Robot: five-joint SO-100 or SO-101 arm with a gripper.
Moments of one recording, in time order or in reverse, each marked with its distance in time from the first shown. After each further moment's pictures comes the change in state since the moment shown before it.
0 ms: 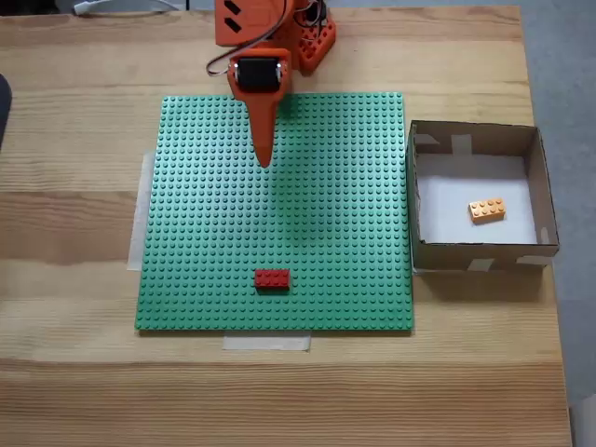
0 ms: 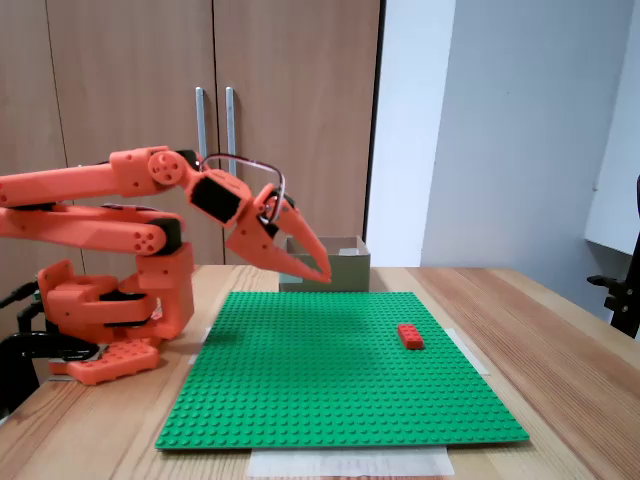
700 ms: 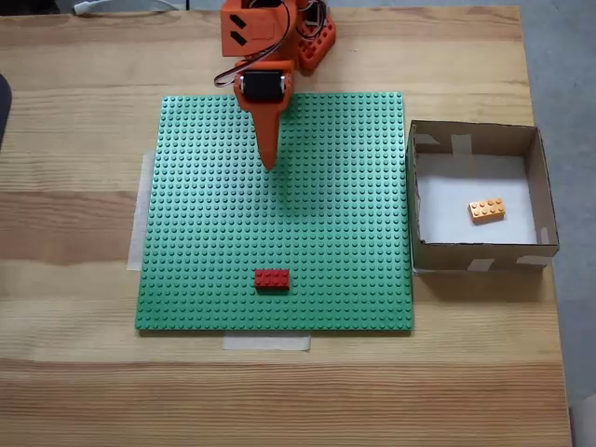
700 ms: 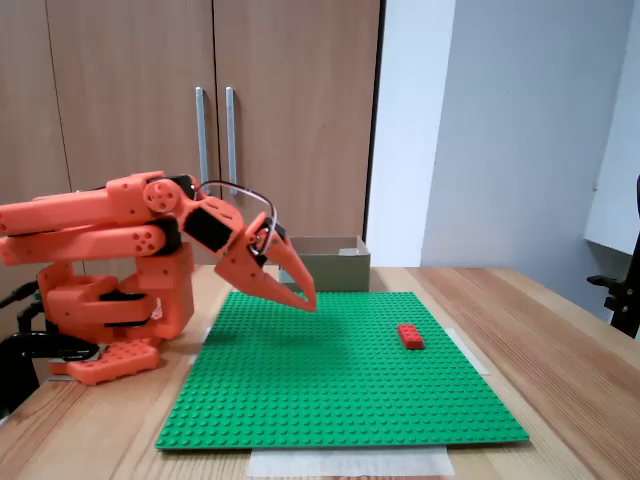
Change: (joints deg) arm 0.4 11.3 10.9 4.7 0.0
